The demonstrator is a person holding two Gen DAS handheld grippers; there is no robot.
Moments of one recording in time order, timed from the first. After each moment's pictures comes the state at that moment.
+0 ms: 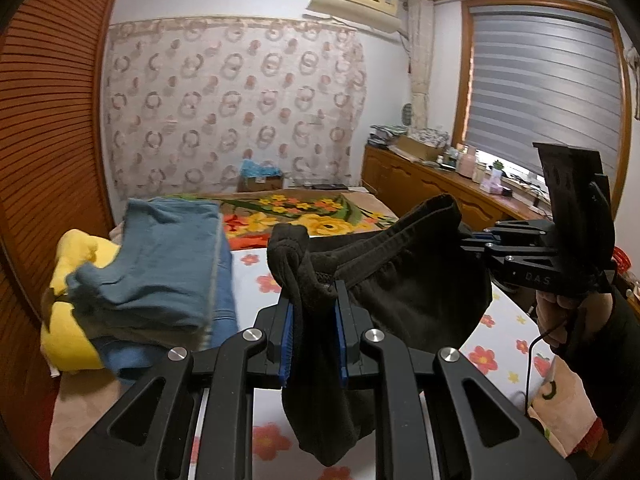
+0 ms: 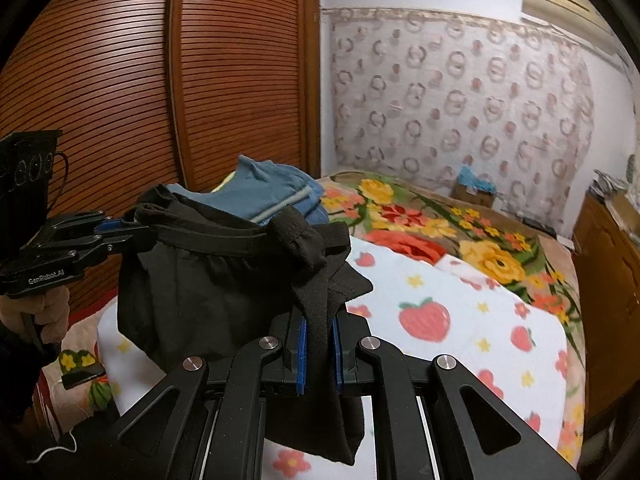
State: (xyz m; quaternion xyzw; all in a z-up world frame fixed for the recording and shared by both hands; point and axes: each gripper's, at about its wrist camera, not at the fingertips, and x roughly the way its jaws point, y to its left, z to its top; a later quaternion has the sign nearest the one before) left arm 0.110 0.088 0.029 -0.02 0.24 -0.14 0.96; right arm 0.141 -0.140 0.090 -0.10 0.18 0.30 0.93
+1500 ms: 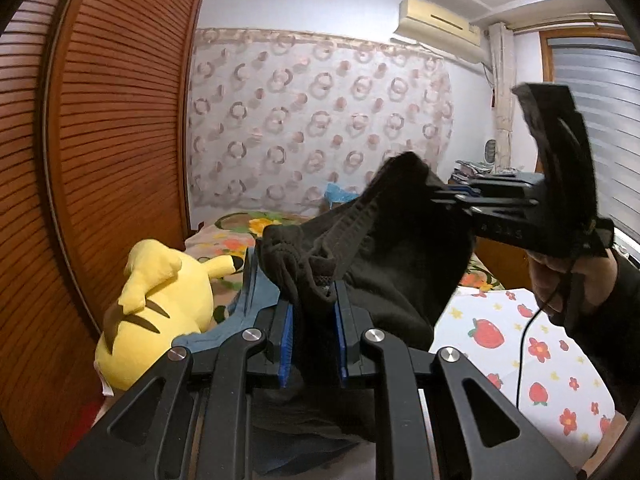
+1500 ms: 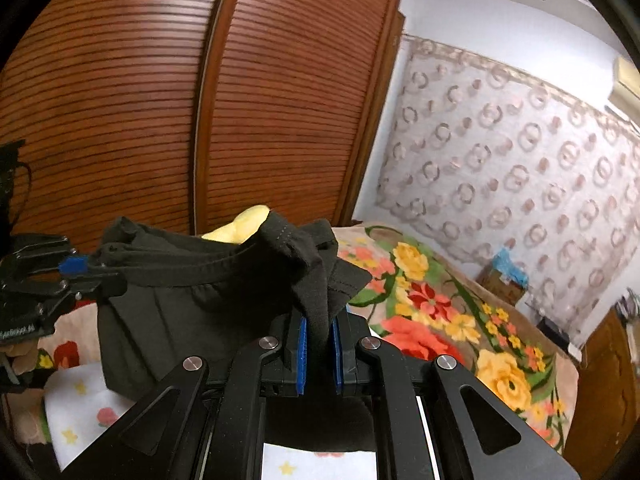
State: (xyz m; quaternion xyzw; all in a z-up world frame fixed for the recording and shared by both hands) left arm 0.174 0.186 0.027 -0.06 0.20 0.00 0.98; right arm 0.290 -0.036 0.122 -0.22 0.11 0.36 0.90
